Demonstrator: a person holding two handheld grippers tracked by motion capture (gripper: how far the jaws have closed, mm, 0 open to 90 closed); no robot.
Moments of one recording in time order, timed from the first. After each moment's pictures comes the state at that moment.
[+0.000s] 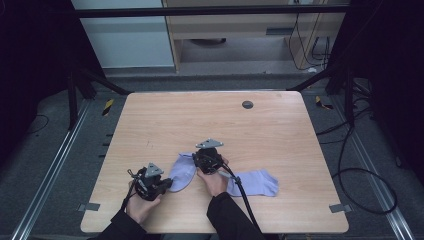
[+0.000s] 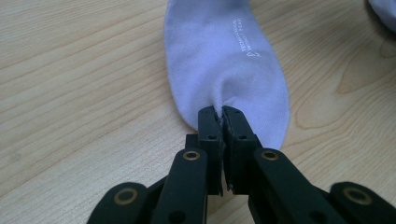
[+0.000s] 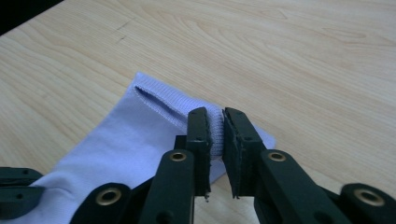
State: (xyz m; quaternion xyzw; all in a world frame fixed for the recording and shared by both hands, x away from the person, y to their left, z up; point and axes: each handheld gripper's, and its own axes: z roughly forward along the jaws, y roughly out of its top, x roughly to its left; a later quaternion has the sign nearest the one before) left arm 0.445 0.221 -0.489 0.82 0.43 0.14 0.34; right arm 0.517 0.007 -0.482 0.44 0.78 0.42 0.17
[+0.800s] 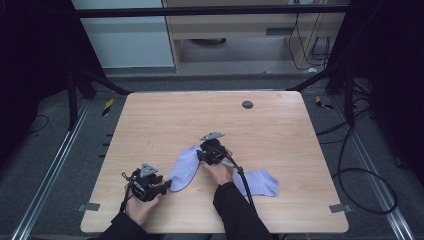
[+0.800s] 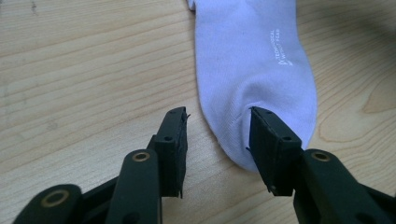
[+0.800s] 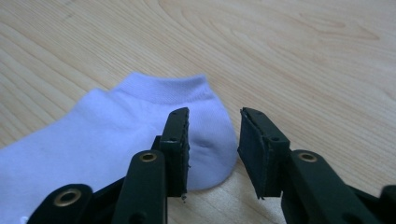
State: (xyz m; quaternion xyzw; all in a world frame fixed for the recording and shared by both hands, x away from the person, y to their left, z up) left arm 0.441 0.226 -0.491 0.78 0.49 0.16 0.35; right arm 0.554 -0.005 -0.494 0.44 0.80 0.38 0.17
